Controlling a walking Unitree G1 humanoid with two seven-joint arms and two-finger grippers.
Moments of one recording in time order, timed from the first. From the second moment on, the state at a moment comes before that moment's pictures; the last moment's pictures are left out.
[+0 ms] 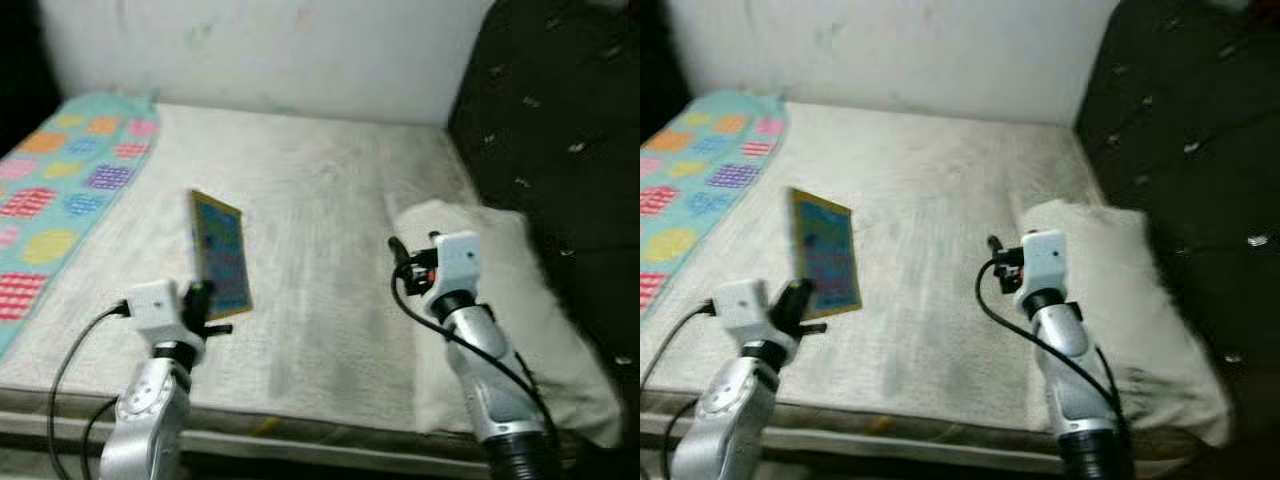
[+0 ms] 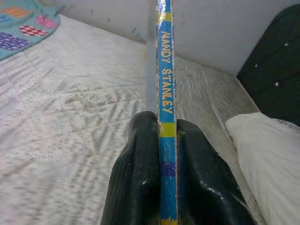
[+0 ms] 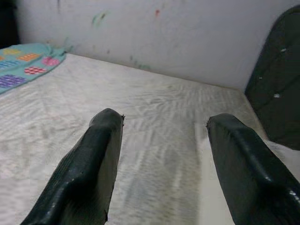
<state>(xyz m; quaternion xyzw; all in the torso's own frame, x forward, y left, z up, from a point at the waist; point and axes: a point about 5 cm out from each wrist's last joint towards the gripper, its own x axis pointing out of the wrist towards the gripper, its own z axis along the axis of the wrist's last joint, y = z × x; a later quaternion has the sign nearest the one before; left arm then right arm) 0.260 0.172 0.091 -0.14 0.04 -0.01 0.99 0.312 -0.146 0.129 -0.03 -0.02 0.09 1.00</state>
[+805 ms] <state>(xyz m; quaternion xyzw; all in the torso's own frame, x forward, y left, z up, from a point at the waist) 0.261 0.166 0.089 -0.15 0.05 -0.02 0.99 0.311 -0.153 0.125 -0.04 -0.01 0.08 1.00</state>
